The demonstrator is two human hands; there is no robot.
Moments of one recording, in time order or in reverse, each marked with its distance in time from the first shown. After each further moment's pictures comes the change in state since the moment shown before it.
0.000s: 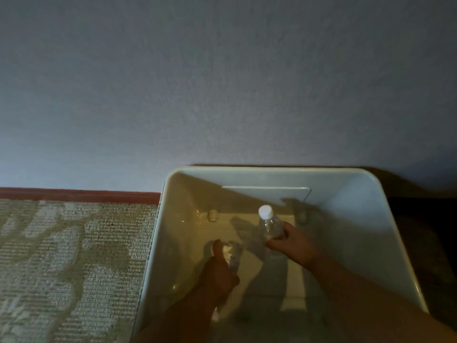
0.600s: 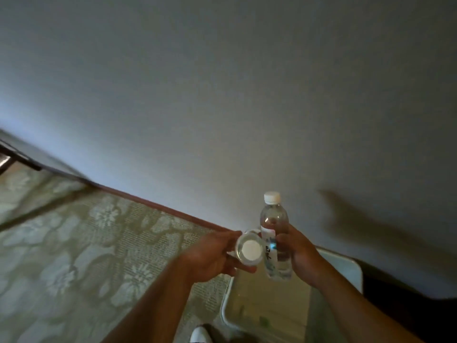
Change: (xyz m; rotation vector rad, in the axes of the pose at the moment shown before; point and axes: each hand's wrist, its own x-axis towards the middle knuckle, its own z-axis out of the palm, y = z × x) left_hand -0.365 0.167 -0.391 -0.958 -0.308 0.049; right_hand -0.231 -0.440 -0.056 0.411 -0.335 -0.101
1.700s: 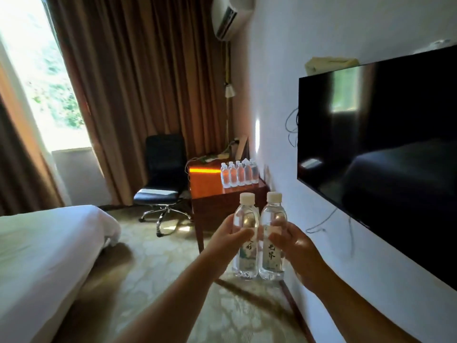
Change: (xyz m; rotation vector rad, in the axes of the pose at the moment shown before) left_hand -0.631 0.214 -0.469 -0.103 1.087 0.995; right_hand 0.013 -0.392 0.847 -0.325 -0.954 -0.524
